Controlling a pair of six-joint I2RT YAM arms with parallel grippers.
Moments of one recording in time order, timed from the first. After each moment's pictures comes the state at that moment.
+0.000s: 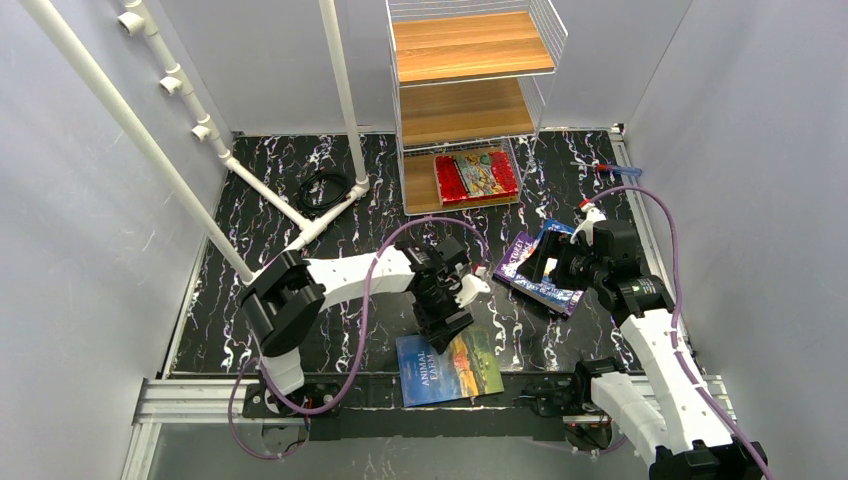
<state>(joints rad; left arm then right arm) -1.00 1.75 1.20 -0.80 0.42 0.16 0.19 0.77 0.72 -0.66 -0.34 0.39</state>
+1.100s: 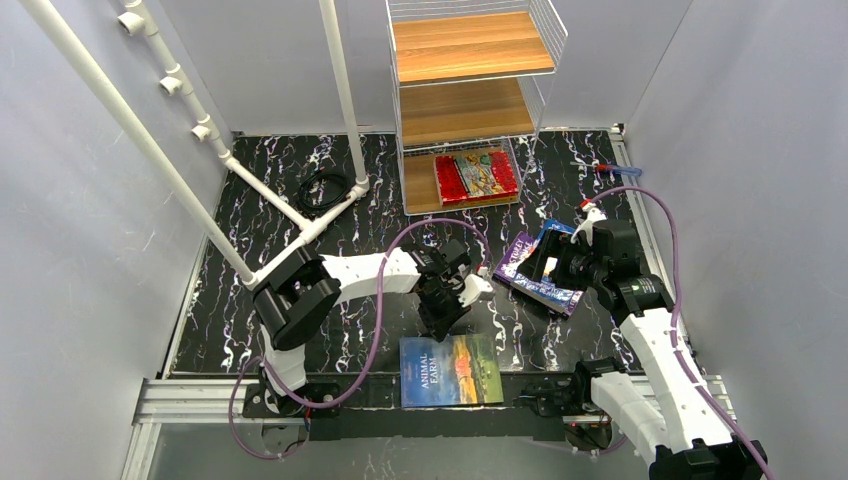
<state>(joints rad) -0.99 1.85 1.19 -0.69 0.42 0.18 0.19 0.78 0.72 -0.66 -0.33 0.42</state>
